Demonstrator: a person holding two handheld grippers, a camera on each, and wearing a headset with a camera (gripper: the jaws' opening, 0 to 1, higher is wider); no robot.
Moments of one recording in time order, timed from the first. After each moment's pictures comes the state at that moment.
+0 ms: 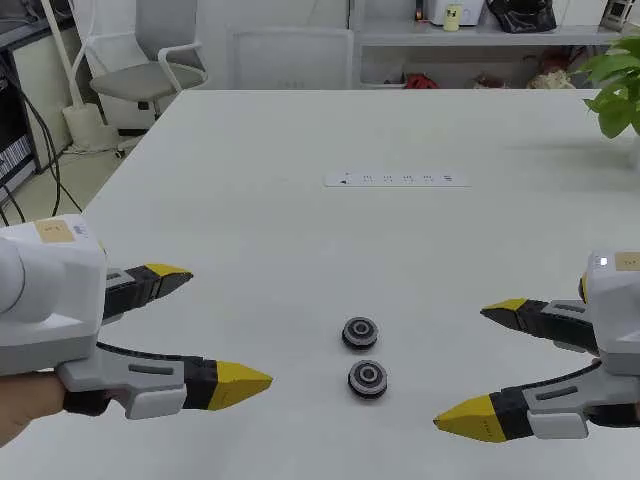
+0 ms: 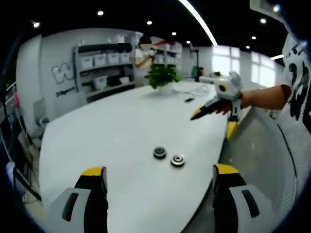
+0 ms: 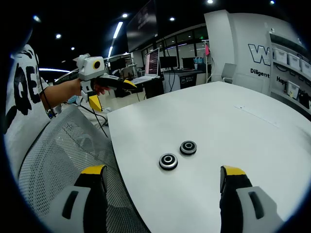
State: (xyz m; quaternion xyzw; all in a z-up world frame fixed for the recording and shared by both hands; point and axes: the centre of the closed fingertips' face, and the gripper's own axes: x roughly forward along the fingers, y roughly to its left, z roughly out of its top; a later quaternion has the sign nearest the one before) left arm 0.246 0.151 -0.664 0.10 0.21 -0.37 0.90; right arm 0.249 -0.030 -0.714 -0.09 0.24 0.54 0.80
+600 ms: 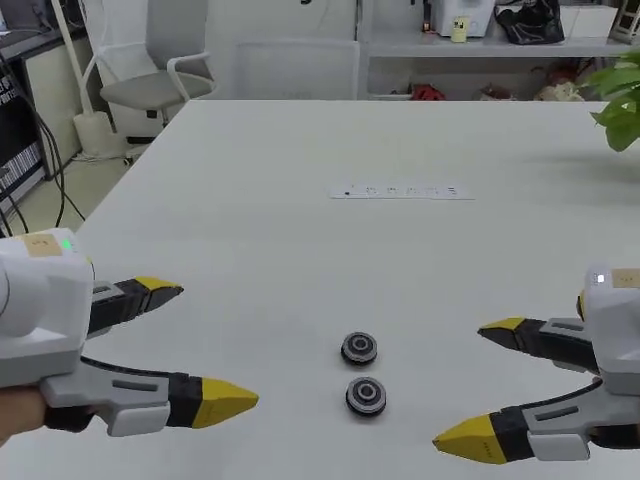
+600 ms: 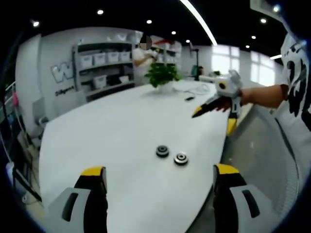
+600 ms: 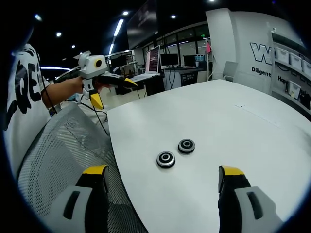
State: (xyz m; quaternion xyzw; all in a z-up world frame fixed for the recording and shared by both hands) left arm 0.254 0.154 -0.672 0.10 0.22 -0.38 0.89; right arm 0.258 -0.037 -0.720 -0.10 0.26 0.53 0.80
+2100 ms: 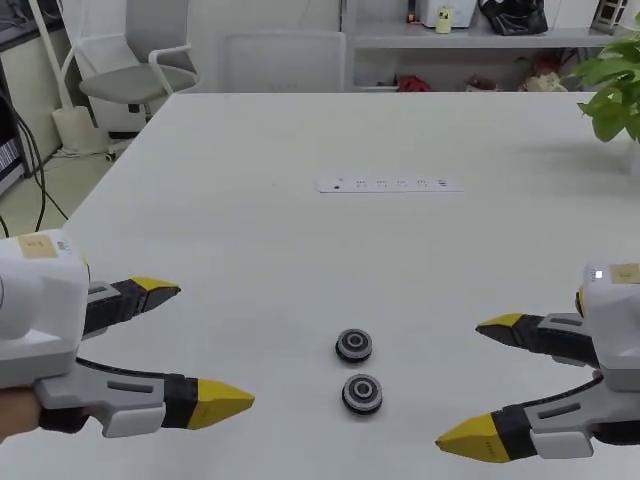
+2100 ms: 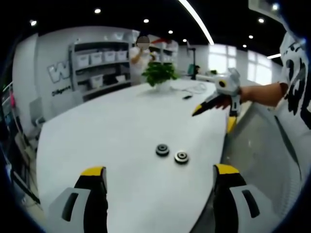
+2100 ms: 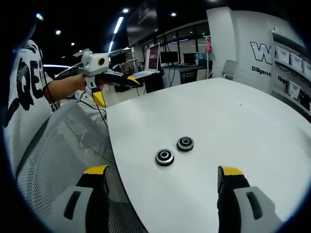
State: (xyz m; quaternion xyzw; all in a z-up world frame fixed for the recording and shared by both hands) left arm 0.260 0.154 -0.678 0.10 0.22 -0.40 0.89; right arm 0.259 -0.040 -0.722 -0.11 0.26 0.53 0.80
